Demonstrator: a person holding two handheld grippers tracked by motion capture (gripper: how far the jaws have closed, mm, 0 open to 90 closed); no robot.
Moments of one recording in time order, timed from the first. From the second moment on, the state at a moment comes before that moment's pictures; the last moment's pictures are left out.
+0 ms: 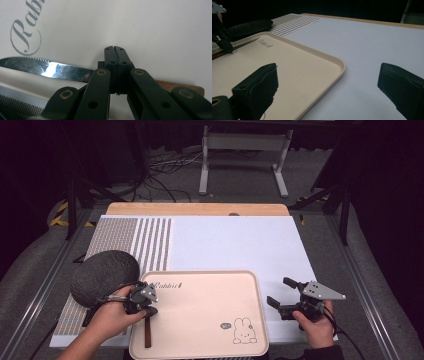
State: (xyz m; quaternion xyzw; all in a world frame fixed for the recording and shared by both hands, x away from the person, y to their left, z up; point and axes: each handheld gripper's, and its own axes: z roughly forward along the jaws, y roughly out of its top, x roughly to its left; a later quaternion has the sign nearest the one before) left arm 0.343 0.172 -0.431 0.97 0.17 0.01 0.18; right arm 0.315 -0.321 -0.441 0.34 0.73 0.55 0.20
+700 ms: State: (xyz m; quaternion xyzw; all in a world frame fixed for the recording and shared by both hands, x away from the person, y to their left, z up) left arm 0.333 0.178 -0.429 0.97 0.16 -0.01 0.15; right arm 0.315 -0.321 -0.442 0.34 0.73 0.55 0.20
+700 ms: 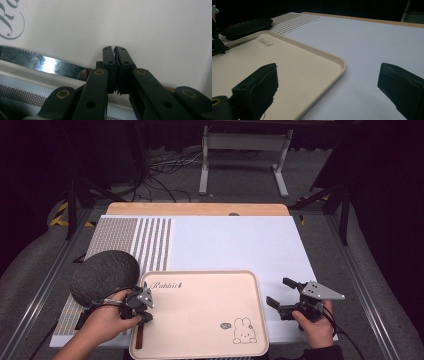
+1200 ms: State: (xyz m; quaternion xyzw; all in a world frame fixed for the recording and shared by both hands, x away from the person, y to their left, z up) left arm 0.335 0.187 -0.410 0.95 0.20 0.03 0.25; right arm 0.315 -0.320 -0.442 0.34 0.73 0.55 0.20
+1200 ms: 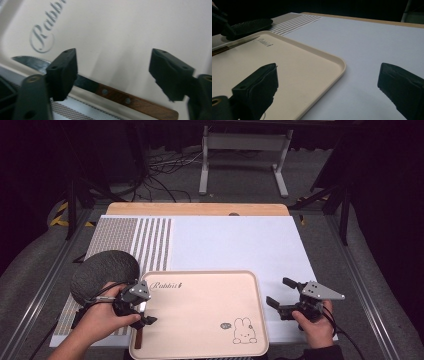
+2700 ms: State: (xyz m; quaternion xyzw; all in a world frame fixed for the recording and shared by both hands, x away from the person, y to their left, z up) left arm 0.308 0.308 -0.441 0.81 0.24 0.13 0.53; right arm 0.314 -0.323 -0.442 0.34 0.73 0.56 0.21
